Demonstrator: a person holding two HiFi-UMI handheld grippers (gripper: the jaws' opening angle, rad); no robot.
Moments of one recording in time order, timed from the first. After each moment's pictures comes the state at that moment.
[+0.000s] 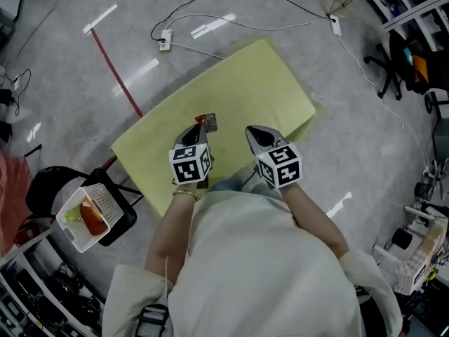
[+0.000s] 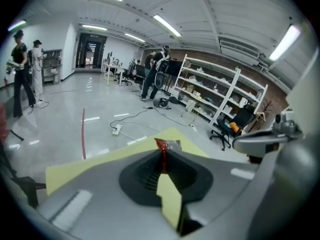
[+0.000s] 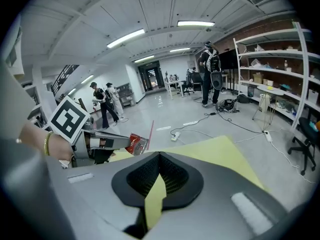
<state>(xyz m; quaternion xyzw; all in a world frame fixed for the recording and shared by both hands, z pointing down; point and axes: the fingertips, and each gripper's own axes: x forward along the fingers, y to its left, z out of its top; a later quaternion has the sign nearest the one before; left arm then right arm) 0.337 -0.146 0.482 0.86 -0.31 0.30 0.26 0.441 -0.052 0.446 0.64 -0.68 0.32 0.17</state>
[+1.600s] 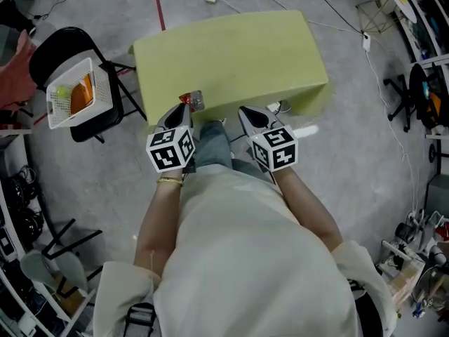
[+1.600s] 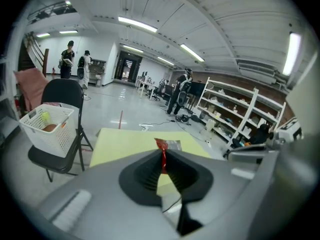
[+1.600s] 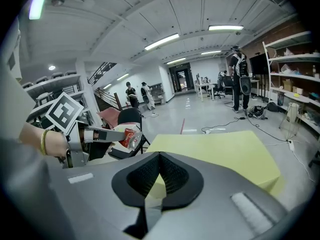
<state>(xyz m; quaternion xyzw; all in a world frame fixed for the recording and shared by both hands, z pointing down) 0.116 0.129 0.432 0.81 -0.48 0.19 0.28 0.259 0.188 0.428 0.52 -0.79 0.26 0.18</state>
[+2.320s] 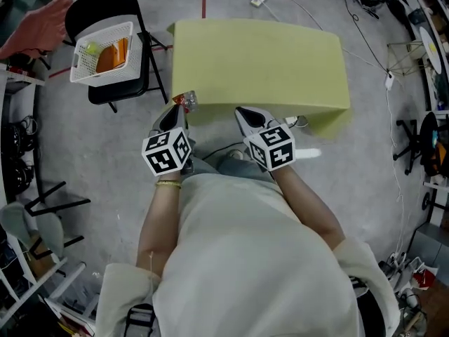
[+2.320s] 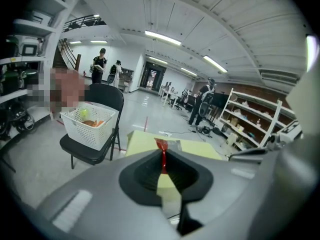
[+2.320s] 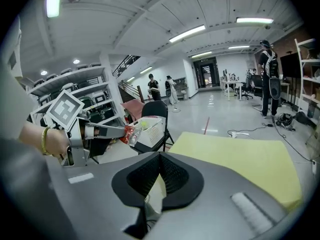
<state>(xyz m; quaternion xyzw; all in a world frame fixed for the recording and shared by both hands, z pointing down) -0.025 0.166 0.422 0.73 -0.60 0.14 0.30 0.135 0.187 0.425 0.41 -0.86 0.22 0.22</state>
